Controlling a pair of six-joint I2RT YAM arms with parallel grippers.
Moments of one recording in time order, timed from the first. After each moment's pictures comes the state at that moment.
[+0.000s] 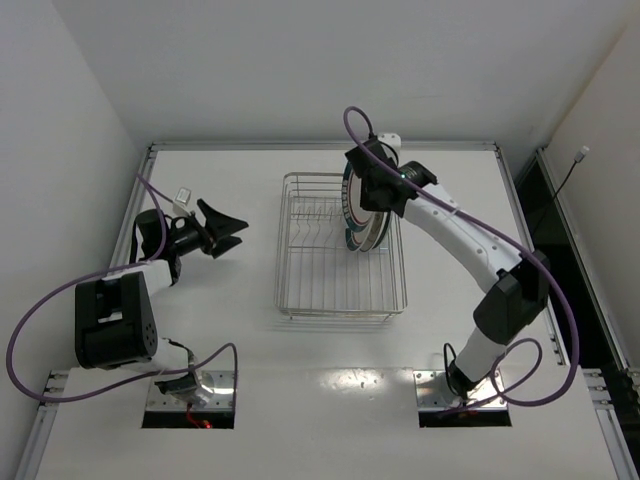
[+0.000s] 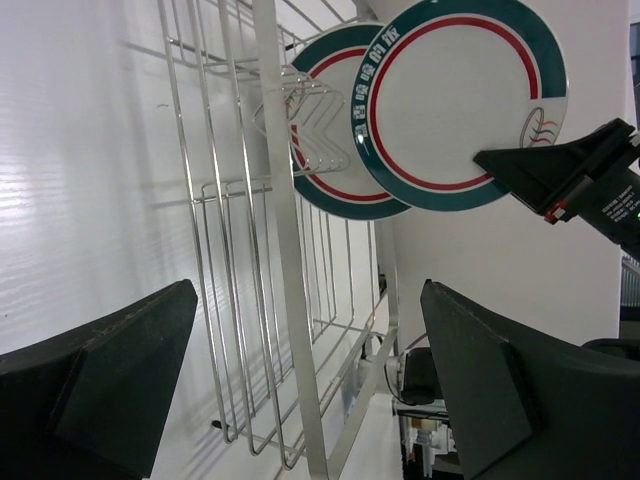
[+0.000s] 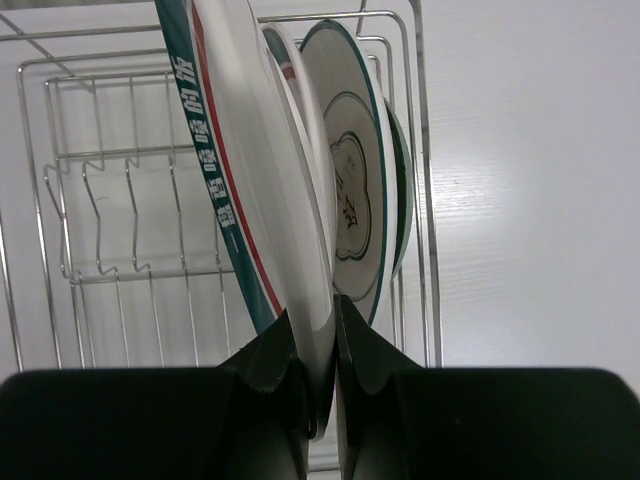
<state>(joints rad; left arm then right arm) 0.23 1.45 0.57 0.53 1.04 -0.92 0.60 1.69 1.62 -0.84 0.51 0.54</state>
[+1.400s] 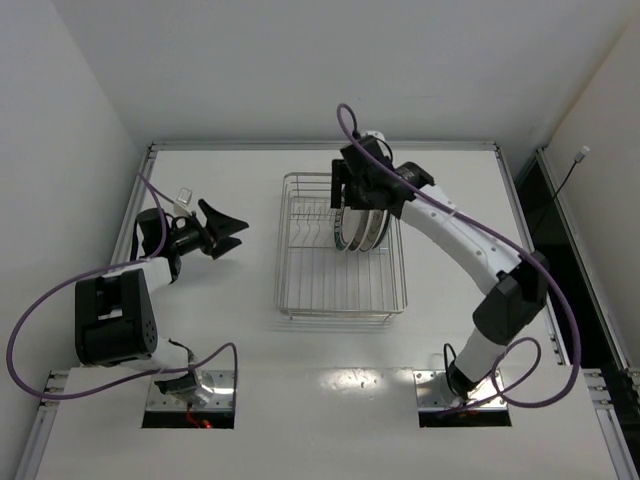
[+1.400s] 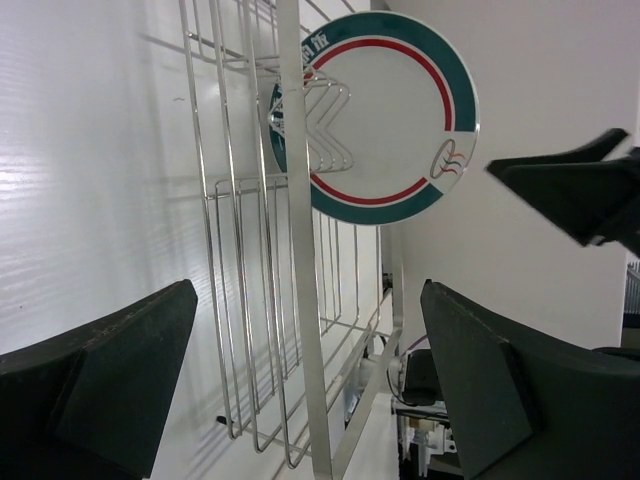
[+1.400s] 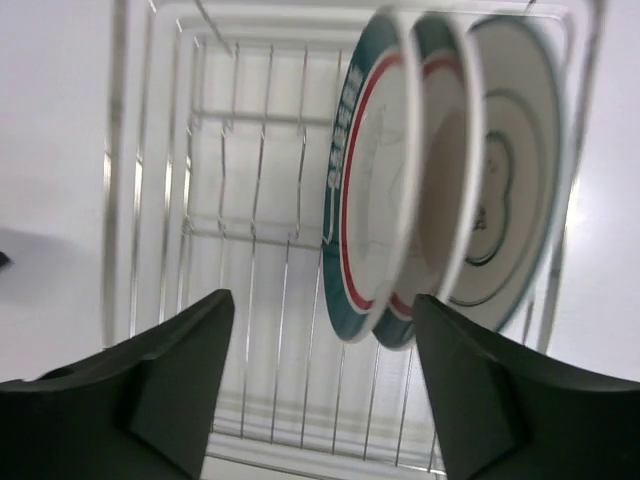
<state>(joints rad) 0.23 1.47 0.59 0.47 1.03 -0.89 0.63 1.72 1.62 -0.76 0.30 0.51</state>
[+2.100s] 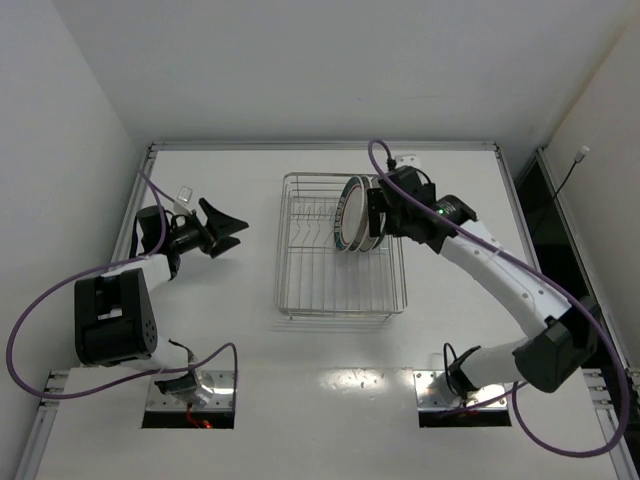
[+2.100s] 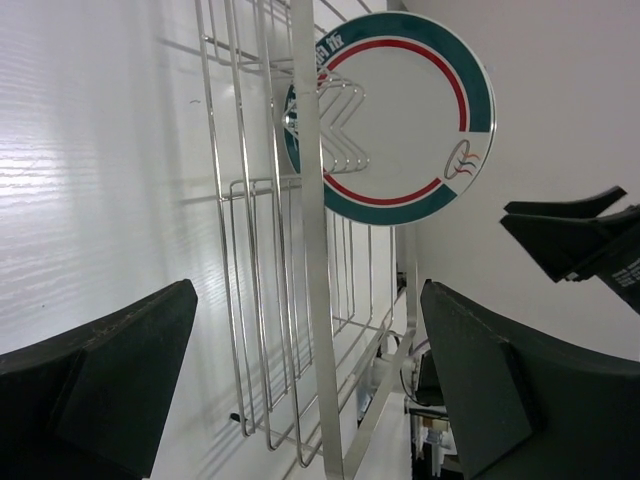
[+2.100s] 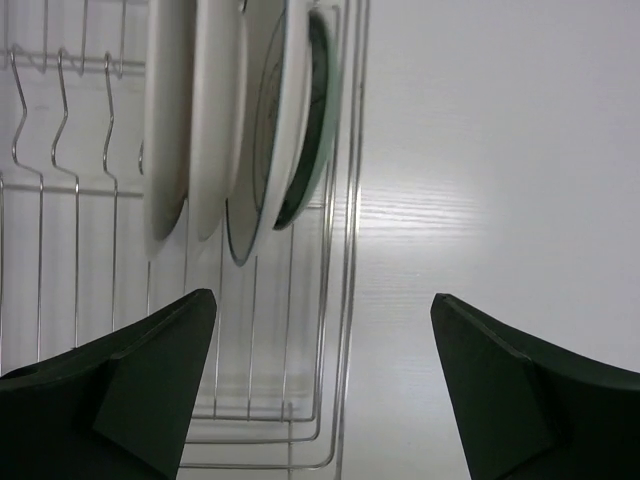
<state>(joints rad) 0.23 1.47 0.62 0.39 1.02 -0.82 0.58 1.40 1.29 -0.77 0.43 0.36</state>
